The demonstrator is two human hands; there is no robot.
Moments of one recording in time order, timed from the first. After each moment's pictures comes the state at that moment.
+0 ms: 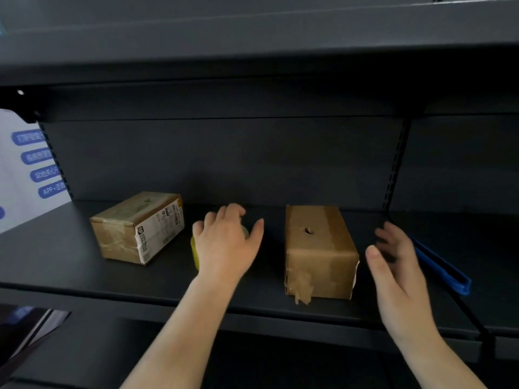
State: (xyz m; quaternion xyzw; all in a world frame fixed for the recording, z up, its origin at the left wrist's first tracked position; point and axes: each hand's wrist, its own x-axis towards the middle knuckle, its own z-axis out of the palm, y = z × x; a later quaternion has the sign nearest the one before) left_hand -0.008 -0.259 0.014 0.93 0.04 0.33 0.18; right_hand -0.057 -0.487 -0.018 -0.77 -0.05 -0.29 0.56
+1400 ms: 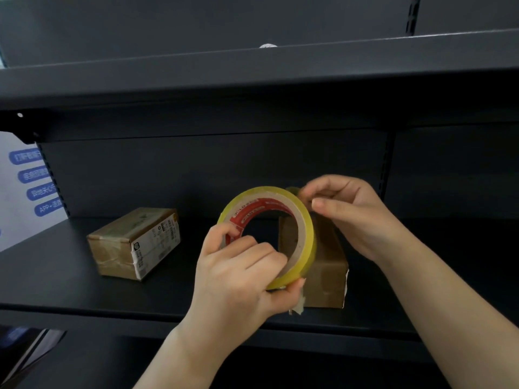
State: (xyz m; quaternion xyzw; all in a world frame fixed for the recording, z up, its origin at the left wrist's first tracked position) left_hand -0.090 -0.281 0.052 0.79 -0.30 0.53 0.09; right_hand -0.027 -0.466 0.095 -0.63 -0.38 -0.05 0.68
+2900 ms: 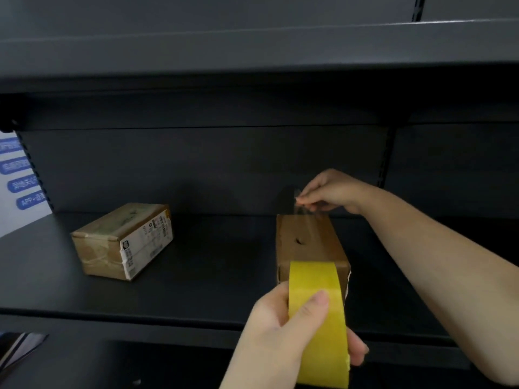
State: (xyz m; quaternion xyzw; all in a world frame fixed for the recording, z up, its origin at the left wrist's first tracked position) left_hand -0.131 -0.315 0.048 0.57 -0.11 -0.16 0.80; right_hand 0.079 -0.469 0.100 -0.90 -0.13 0.04 0.41
